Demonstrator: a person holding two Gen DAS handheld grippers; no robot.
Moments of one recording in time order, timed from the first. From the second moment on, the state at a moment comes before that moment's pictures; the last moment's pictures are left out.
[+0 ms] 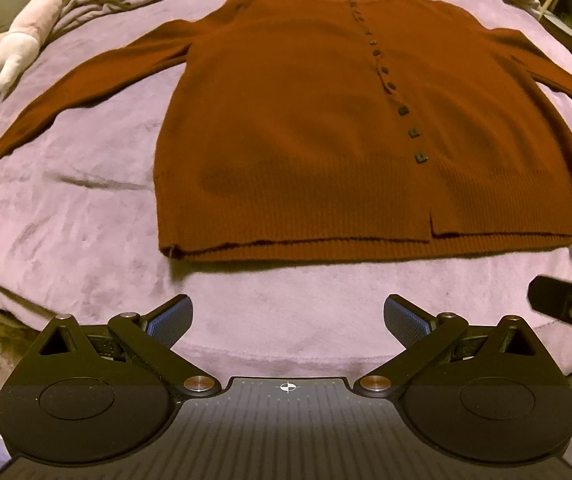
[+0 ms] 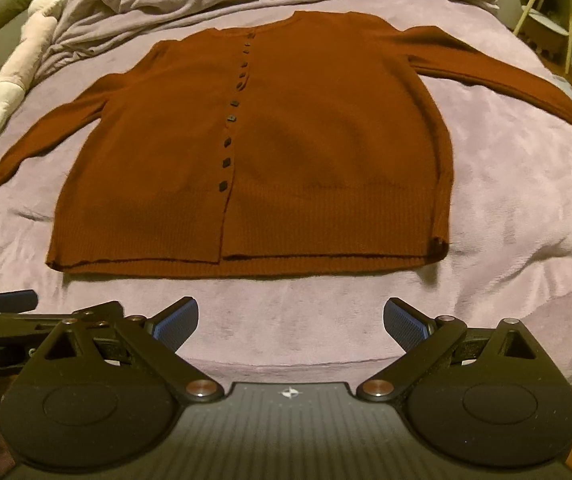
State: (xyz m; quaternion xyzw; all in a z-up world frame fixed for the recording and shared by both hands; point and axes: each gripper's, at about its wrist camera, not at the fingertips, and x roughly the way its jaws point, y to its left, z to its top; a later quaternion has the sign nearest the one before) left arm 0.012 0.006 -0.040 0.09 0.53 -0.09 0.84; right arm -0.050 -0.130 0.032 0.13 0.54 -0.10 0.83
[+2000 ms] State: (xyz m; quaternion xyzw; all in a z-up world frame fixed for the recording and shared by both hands) left arm 0.217 -0.103 -0.052 -0.02 0.44 -0.23 0.87; right arm 0.146 -0.287 -0.016 0.06 0.35 0.00 0.94
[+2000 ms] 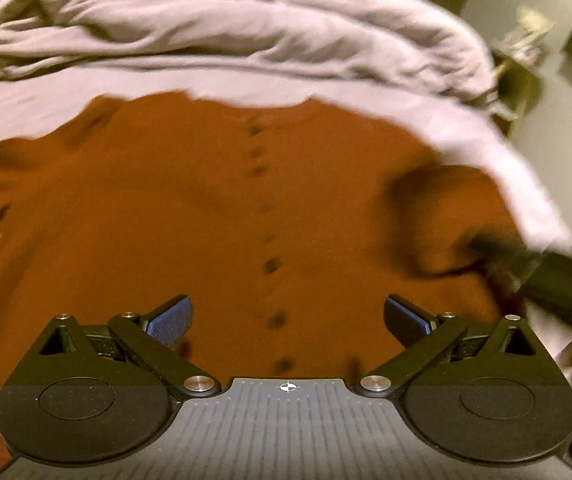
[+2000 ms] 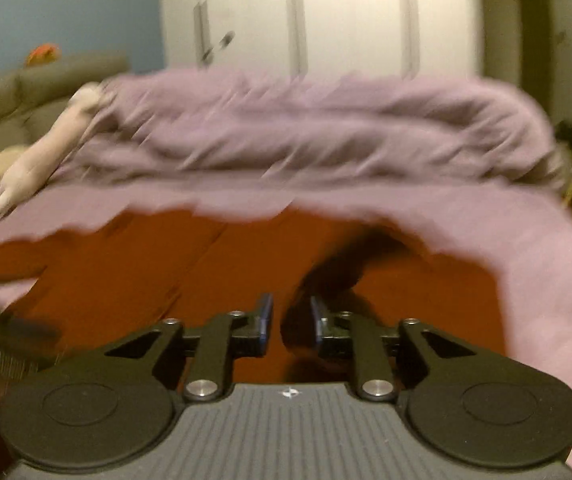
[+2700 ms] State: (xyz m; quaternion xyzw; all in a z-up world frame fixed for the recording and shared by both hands) left arm 0.316 -0.151 -0.102 -0.17 0.54 -0.27 0.78; right arm 0.063 -0.337 -0.047 0.26 0.34 -0.01 0.90
